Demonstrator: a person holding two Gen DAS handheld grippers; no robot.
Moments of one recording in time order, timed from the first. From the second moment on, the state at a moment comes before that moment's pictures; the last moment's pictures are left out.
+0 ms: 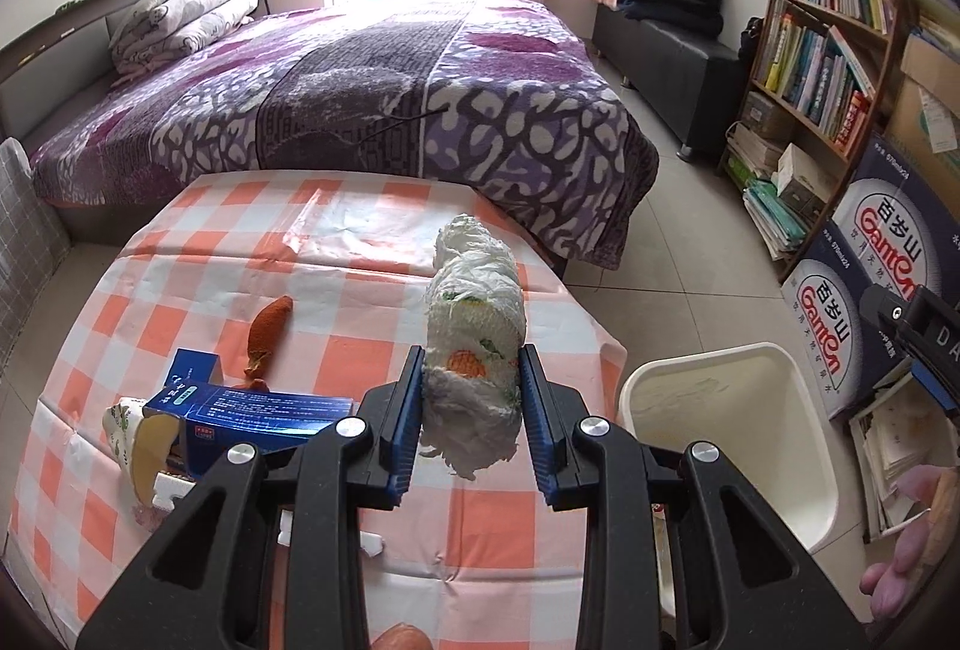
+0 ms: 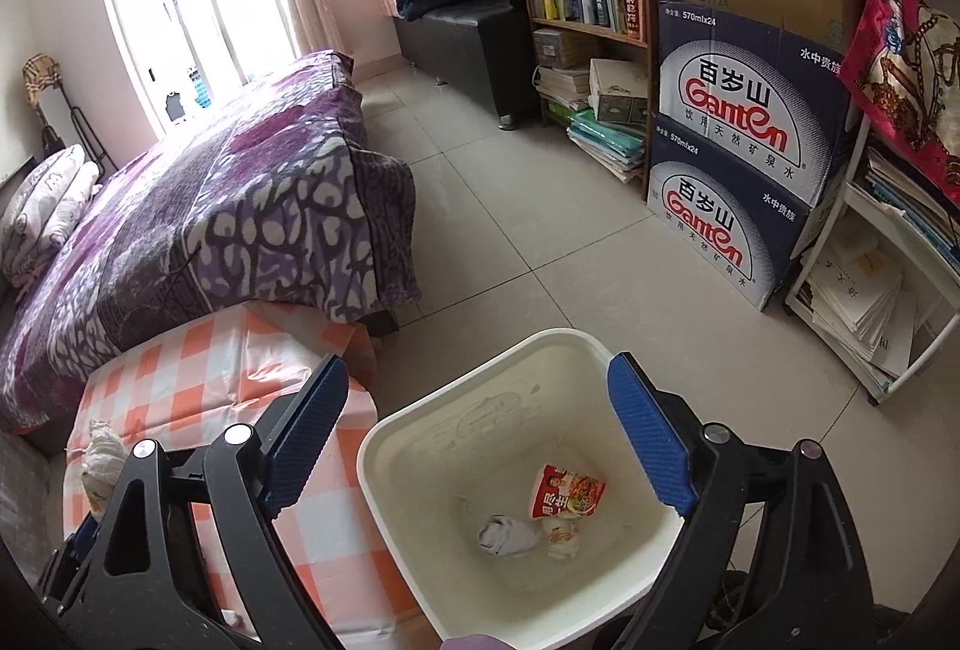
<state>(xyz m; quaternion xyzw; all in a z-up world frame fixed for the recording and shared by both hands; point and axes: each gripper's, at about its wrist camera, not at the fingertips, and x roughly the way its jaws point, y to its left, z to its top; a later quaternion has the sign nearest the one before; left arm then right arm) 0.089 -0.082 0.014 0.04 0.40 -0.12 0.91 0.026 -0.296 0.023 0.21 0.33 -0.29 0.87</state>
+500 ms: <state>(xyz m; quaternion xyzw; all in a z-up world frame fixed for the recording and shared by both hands) 0.072 -0.165 -0.006 0.00 0.46 -0.23 0.86 -0.005 -0.356 0.032 0.31 0.29 -0.33 0.84</state>
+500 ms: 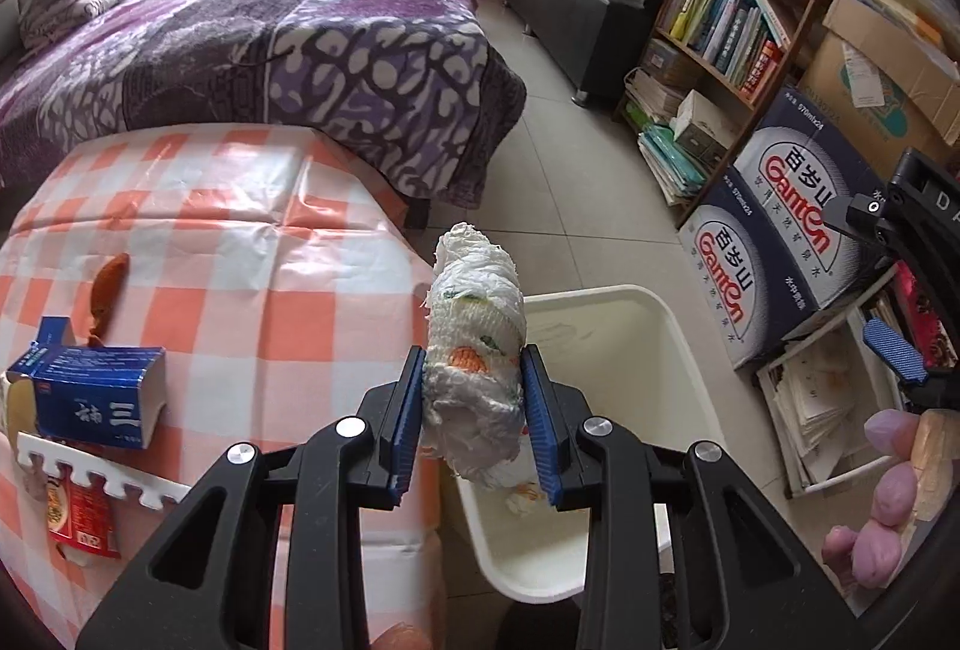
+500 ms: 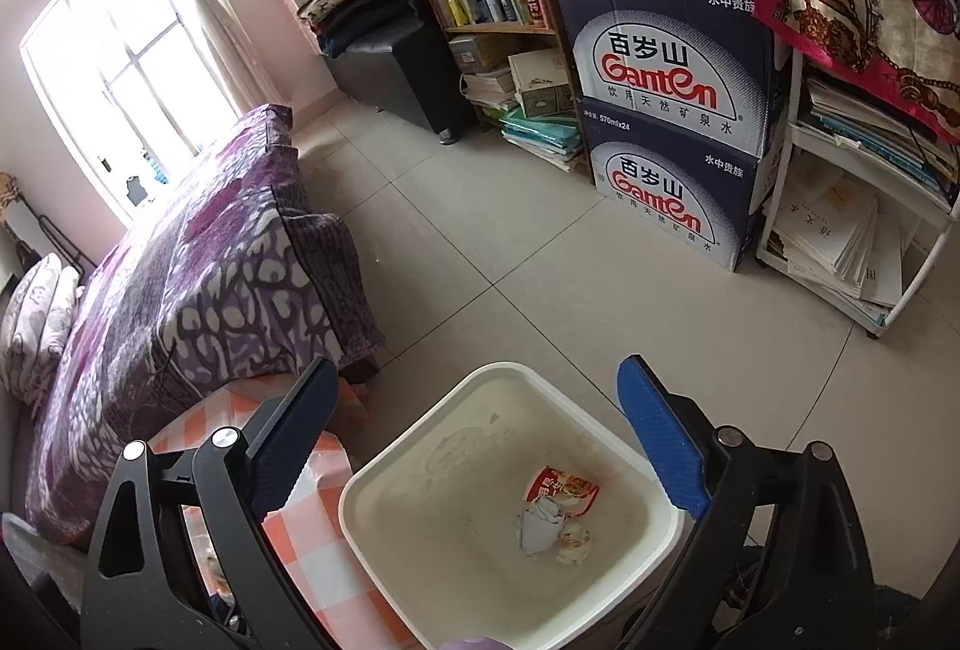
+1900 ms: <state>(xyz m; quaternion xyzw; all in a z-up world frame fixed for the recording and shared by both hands) 0.124 0.050 -0.023 0.04 0.50 0.00 0.87 0.075 -0.188 -0.001 0.12 0.40 -0.17 0.89</state>
